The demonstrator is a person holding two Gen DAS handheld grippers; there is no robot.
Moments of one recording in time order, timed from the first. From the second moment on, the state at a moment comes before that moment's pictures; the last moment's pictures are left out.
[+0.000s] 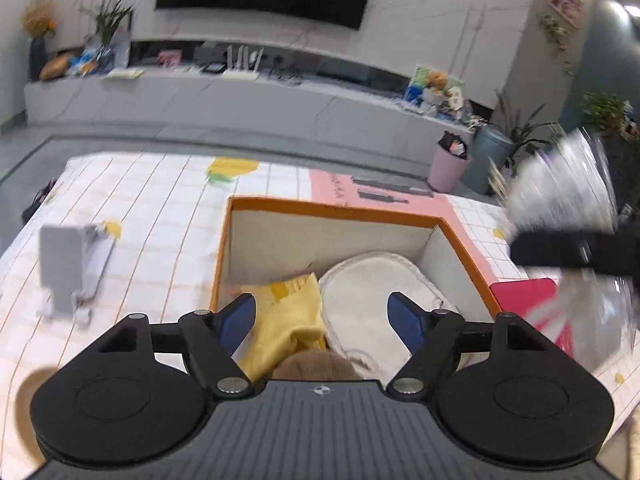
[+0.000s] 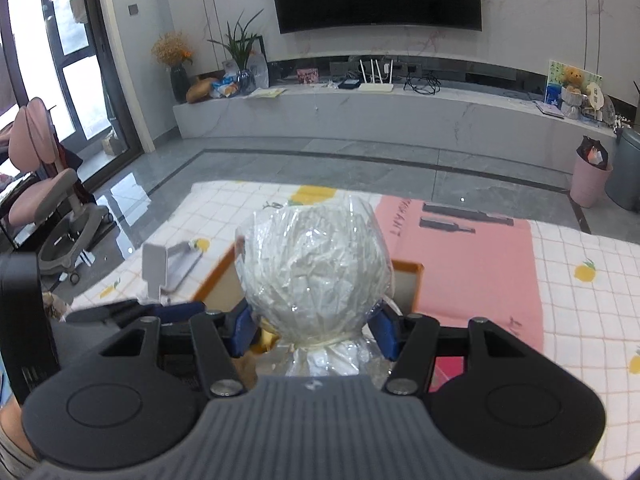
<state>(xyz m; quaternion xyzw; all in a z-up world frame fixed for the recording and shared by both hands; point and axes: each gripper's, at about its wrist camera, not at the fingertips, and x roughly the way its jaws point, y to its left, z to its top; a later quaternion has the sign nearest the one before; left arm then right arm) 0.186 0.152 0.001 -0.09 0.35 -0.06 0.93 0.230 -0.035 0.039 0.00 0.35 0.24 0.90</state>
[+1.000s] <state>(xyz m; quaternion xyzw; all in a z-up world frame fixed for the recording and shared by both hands) 0.087 0.169 0.001 0.07 0.33 0.06 0.94 0.304 0.063 -0.104 -0.17 0.51 0.17 0.83</state>
